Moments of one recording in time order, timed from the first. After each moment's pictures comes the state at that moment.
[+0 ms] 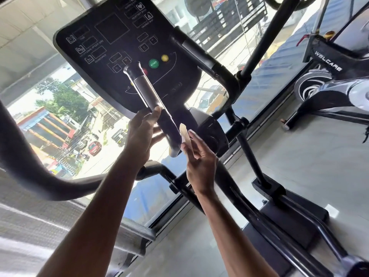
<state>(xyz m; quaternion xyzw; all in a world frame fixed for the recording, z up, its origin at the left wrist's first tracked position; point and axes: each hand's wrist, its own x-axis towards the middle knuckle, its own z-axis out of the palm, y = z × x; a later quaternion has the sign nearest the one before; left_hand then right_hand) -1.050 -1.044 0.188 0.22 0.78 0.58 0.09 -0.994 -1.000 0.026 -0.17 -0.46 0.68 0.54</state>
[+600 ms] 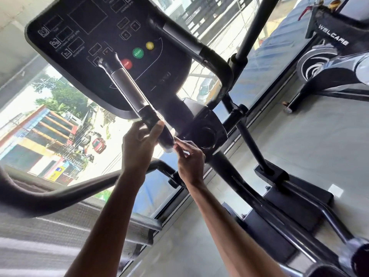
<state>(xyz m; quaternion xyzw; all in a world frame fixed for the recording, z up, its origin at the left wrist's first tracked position) -1.033 -1.054 0.148 0.28 0.83 0.49 0.00 -1.038 -0.996 -0.006 -0.22 -0.47 0.71 0.47</state>
